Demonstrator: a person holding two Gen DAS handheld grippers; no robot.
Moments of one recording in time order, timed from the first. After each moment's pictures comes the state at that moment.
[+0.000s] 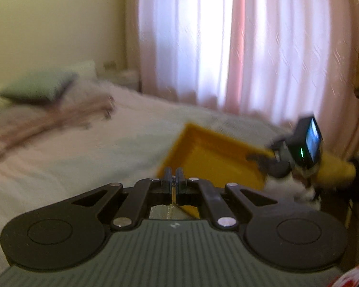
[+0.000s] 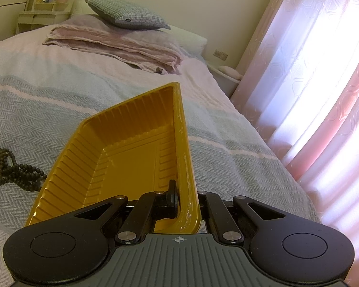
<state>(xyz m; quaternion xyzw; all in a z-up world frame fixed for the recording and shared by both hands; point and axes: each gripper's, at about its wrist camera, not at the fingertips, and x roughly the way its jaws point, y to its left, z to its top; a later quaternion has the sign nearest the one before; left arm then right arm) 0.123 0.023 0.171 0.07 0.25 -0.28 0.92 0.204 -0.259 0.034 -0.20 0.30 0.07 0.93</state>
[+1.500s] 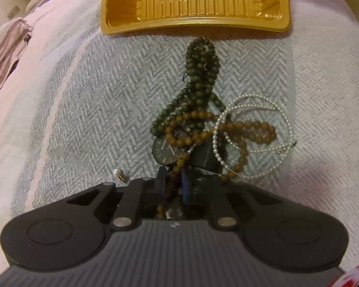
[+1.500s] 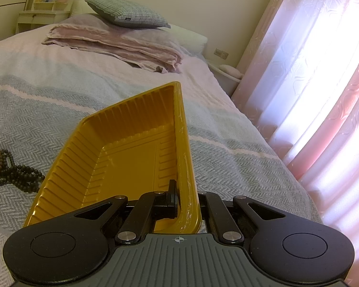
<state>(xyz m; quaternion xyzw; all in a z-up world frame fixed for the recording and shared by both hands) 0.223 0.010 -0.045 0.40 0.44 -0.35 0.73 0.208 -0.261 0.030 -0.20 0.30 0.07 0.93</state>
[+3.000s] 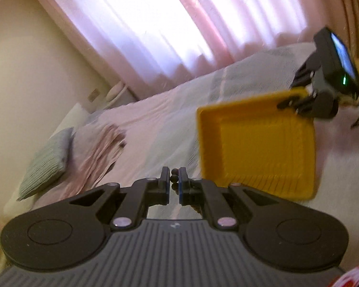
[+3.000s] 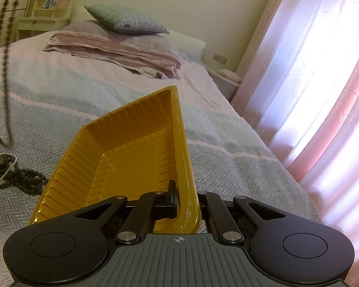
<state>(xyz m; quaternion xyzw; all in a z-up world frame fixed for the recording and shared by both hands) 0.182 -0.060 0.184 0.37 0.19 -0.28 0.86 0.200 -0.267 0.035 -0.19 0.29 0.07 0.94</state>
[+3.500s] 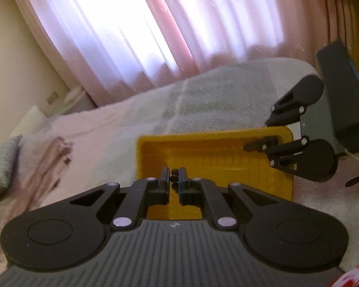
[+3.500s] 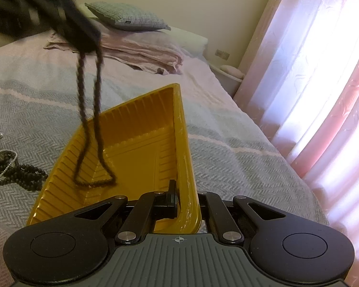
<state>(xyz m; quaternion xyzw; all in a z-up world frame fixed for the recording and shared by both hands) 0.234 -0.166 0.127 0.33 0.23 -0.36 0.84 0.205 -0.269 0.033 -0.18 0.30 0.08 0.93</state>
